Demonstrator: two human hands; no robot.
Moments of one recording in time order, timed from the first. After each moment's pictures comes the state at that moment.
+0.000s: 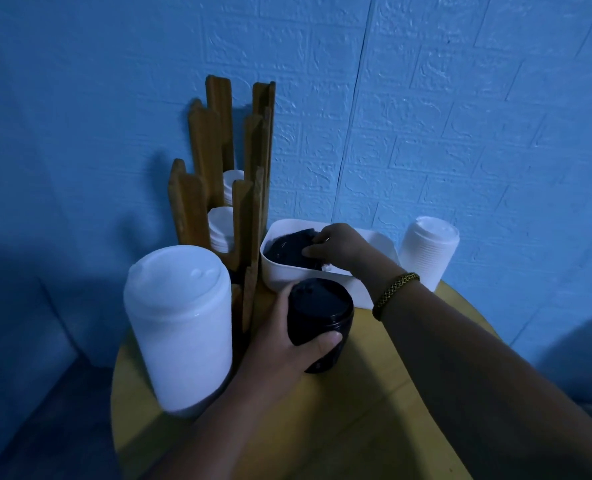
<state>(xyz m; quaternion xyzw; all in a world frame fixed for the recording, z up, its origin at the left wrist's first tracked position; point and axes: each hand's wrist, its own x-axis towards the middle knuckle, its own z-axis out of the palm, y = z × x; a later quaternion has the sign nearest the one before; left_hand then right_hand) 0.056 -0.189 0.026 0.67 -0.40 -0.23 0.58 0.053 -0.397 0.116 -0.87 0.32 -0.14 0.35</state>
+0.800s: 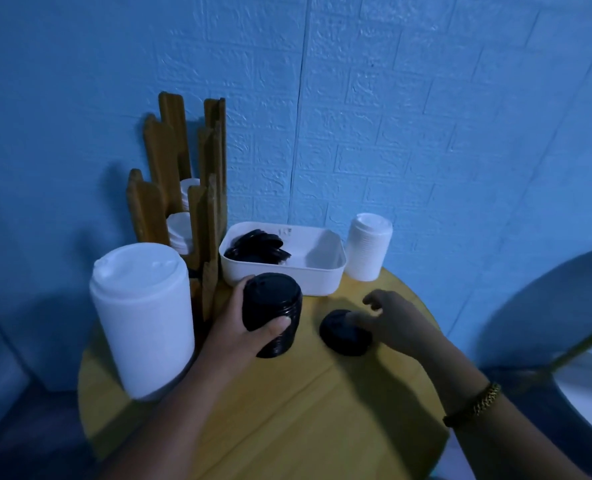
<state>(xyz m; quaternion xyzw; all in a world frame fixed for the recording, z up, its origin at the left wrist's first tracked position) 0.051 -0.182 0.030 0.67 -0.41 -0.21 0.58 -0.153 -0.367 0.077 -0.86 0.43 -0.10 0.24</state>
